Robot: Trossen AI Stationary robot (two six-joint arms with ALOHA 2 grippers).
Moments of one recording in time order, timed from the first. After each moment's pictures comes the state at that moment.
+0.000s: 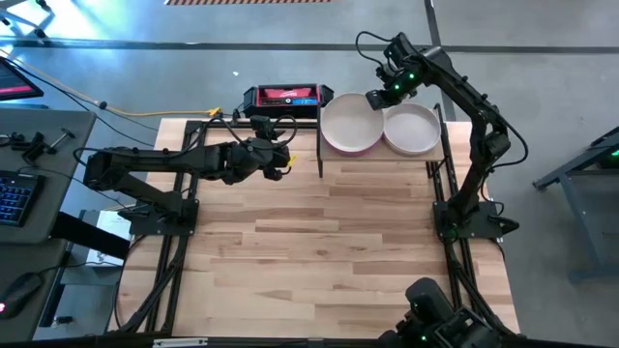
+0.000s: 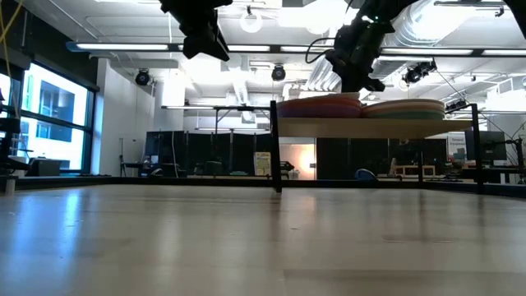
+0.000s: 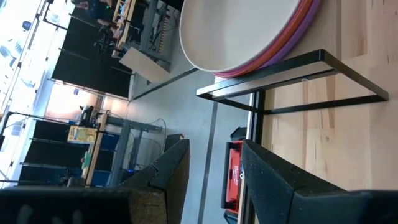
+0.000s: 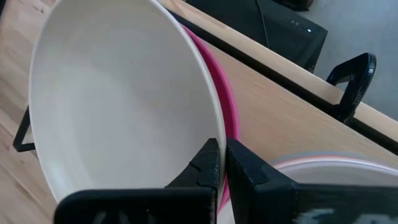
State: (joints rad) left arm 0.10 1.34 1.12 -0.32 -0.78 0.71; right arm -0.96 1.79 1.85 -1.26 -0.30 0.12
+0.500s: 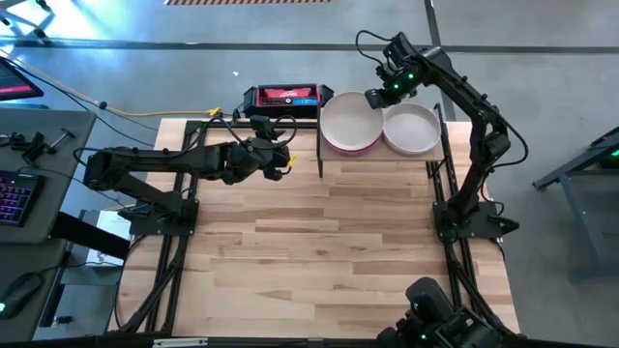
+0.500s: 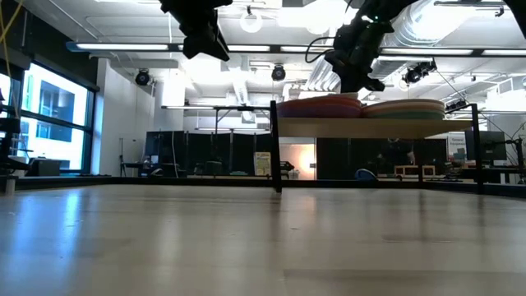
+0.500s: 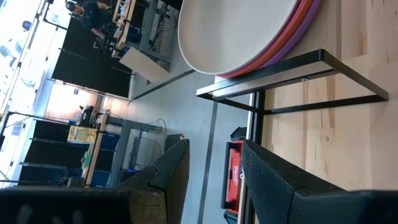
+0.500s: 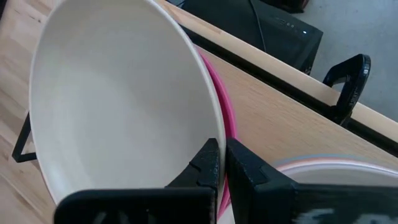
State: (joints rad) left arm 0.10 1.34 1.12 -0.32 -0.78 0.71; right arm -0.96 1.79 1.85 -1.25 -0.28 0.16
